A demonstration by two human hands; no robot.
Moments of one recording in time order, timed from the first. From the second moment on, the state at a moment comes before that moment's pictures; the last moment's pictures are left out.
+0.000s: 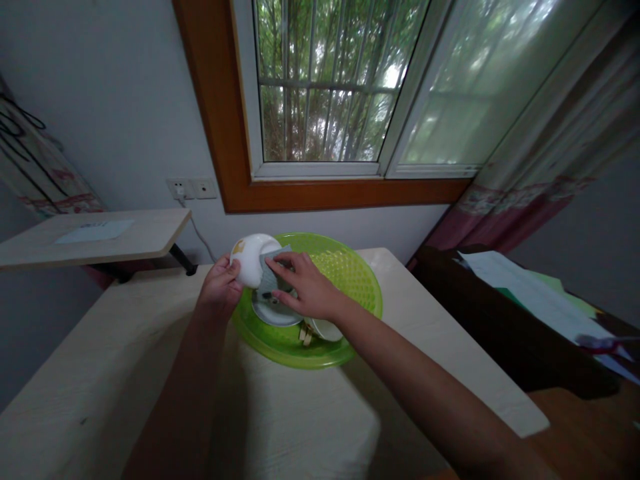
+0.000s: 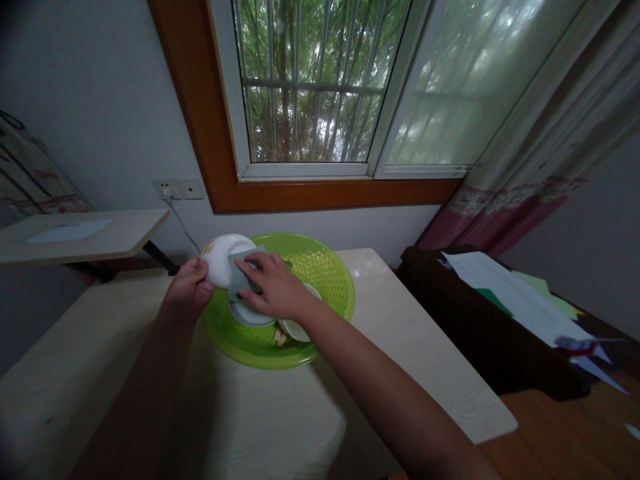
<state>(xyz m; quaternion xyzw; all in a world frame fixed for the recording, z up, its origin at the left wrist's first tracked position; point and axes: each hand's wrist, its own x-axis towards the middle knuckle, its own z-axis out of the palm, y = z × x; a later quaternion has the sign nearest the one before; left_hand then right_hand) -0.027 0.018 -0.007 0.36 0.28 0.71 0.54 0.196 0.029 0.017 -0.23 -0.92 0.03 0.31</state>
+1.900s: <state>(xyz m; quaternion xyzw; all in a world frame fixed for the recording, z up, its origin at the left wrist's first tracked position) -0.017 0.004 0.001 0.47 0.31 0.58 0.59 0.202 0.019 0.045 -0.19 -0.93 0.08 0.30</state>
